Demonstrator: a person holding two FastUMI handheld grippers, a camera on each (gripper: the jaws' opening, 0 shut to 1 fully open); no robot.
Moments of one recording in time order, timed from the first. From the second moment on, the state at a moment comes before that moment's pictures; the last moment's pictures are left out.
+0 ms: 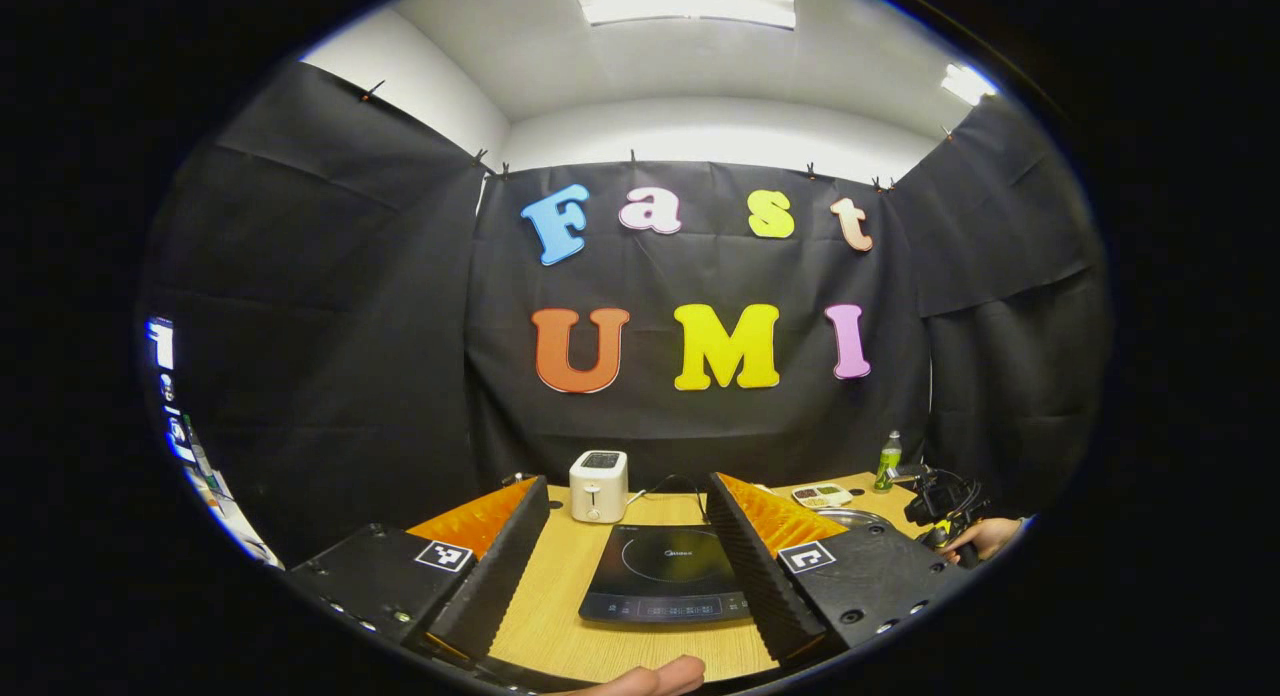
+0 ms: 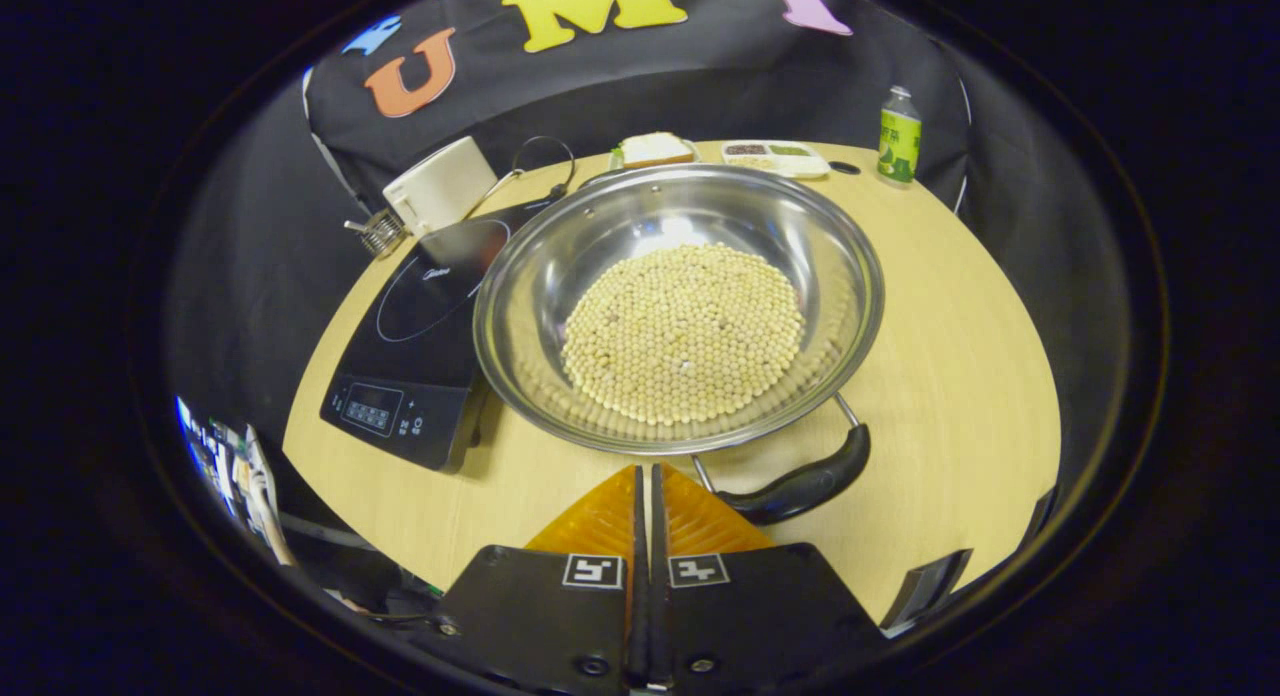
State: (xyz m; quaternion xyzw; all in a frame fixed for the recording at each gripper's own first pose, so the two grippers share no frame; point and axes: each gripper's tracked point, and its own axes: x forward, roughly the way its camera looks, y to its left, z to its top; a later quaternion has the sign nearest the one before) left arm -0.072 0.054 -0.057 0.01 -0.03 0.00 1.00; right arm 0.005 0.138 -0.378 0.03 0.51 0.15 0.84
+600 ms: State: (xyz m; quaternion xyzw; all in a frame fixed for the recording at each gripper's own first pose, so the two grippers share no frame) left arm -0.062 0.032 -0.058 0.02 -0.03 -0.01 1.00; right arm 0.030 0.078 -0.377 0.04 0.49 0.12 0.86
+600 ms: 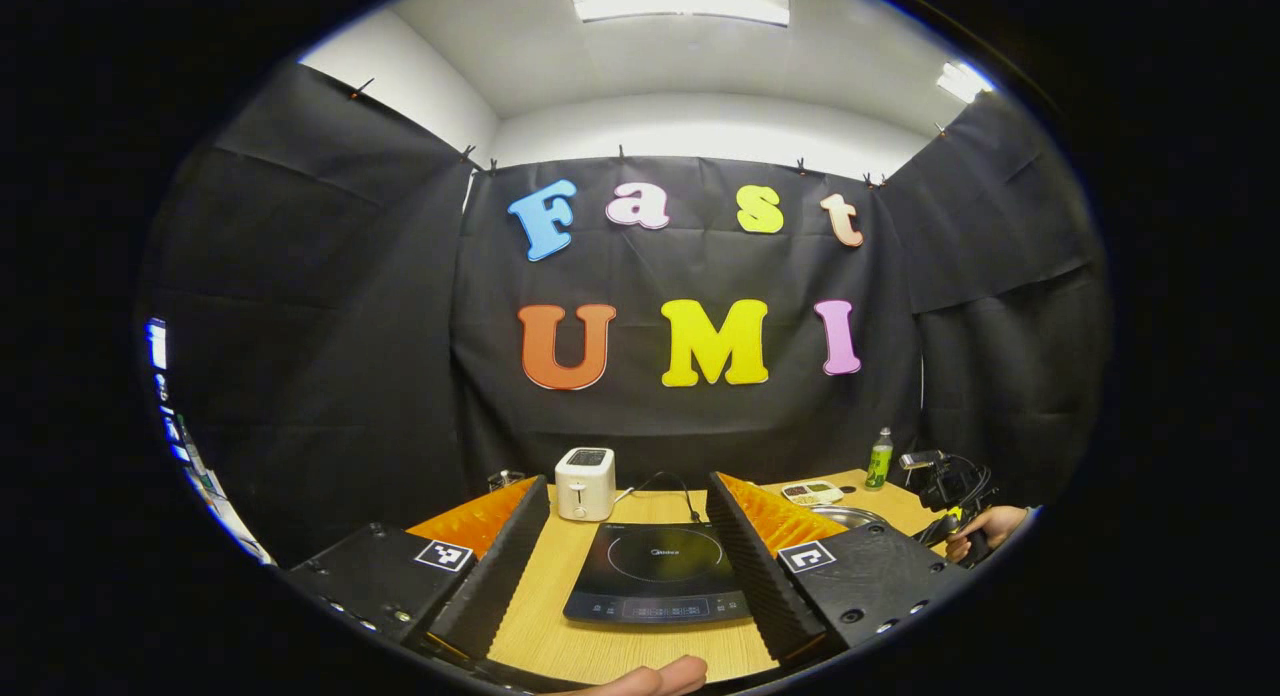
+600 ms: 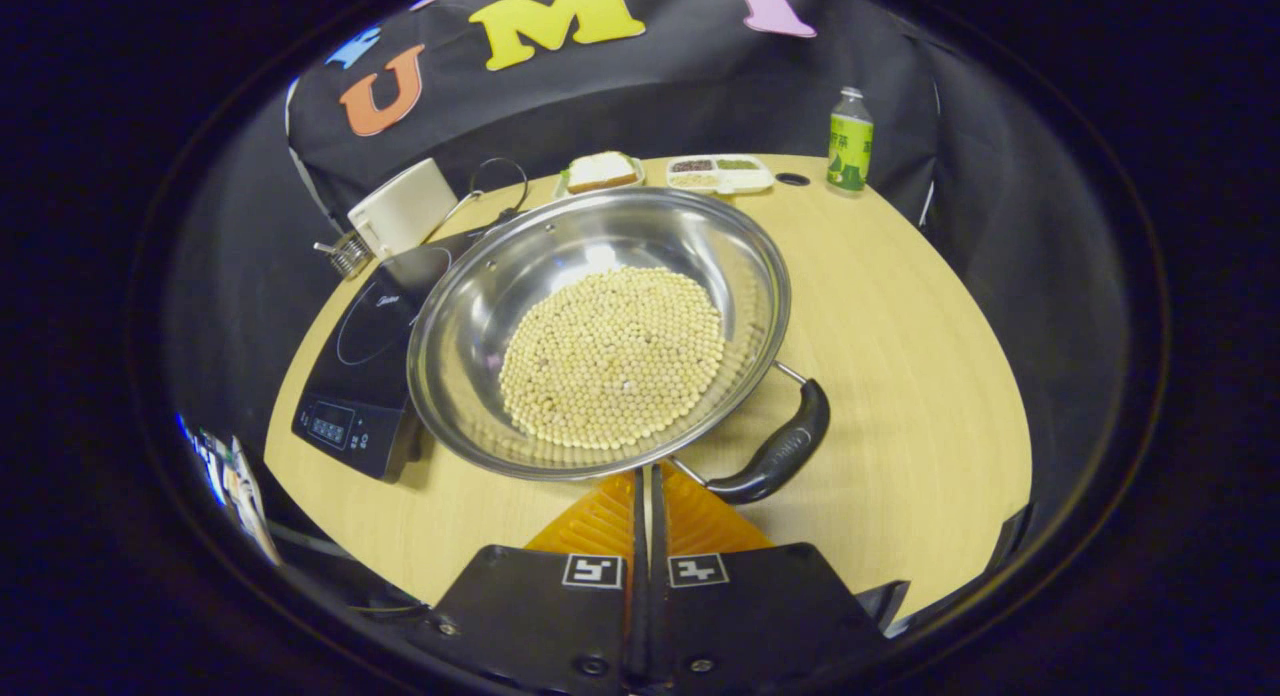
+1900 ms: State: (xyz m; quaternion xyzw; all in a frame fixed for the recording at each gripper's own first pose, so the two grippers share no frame) left arm -0.010 -0.009 -0.092 0.01 0.00 -0.06 1.00; right arm 0.149 -0.014 -0.386 -0.05 0.40 0.07 0.91
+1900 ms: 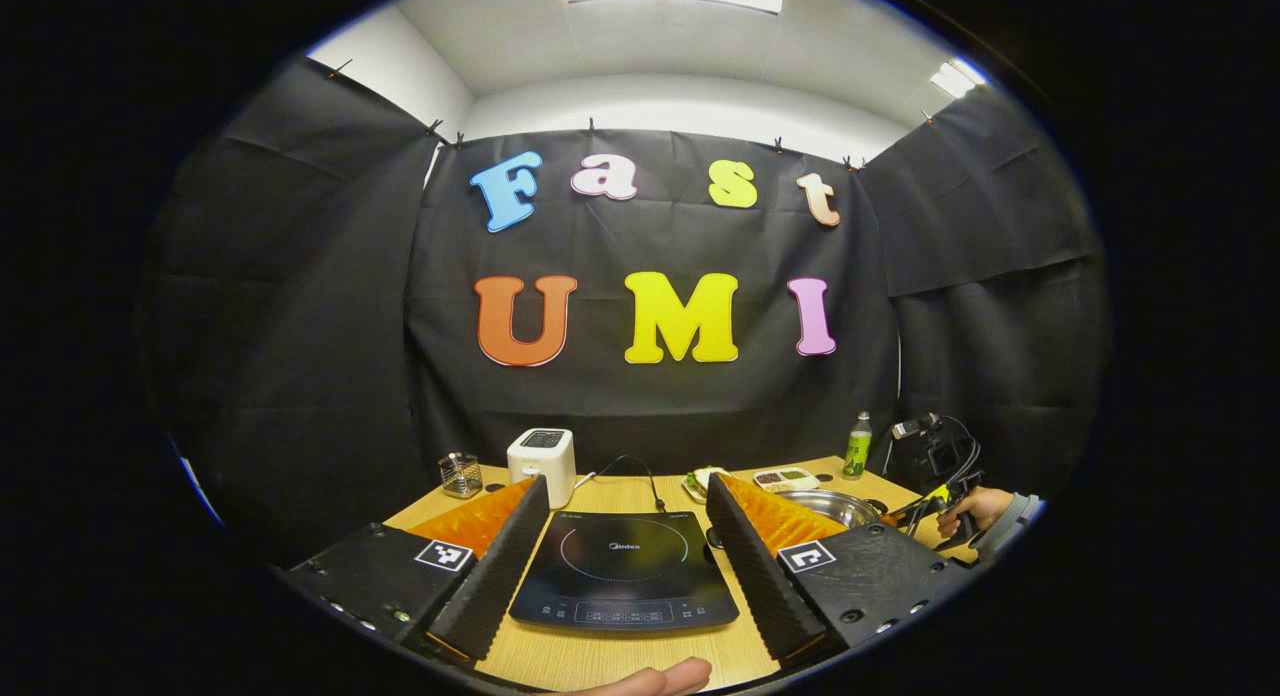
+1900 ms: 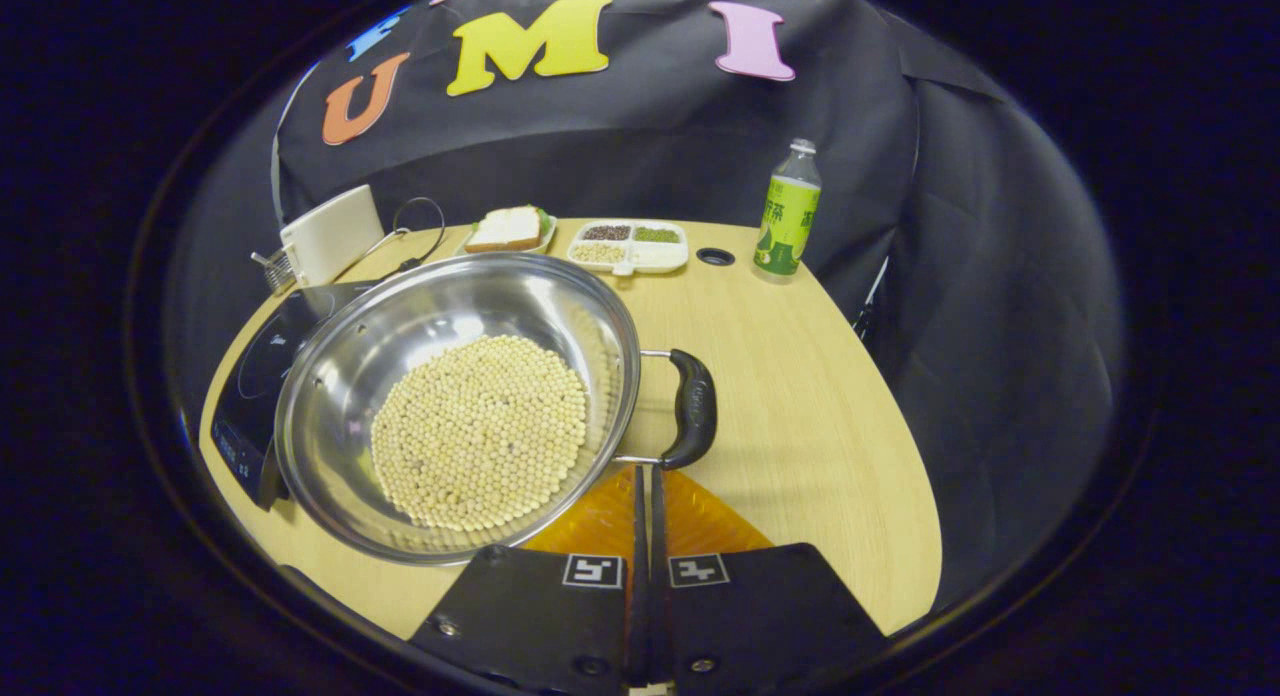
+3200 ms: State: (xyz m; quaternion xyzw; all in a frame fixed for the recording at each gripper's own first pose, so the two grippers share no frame) left arm 0.070 -0.102 -0.154 -0.02 0.13 -0.14 0.98; right arm 0.144 -0.026 -0.310 -0.04 0.31 0.07 0.95
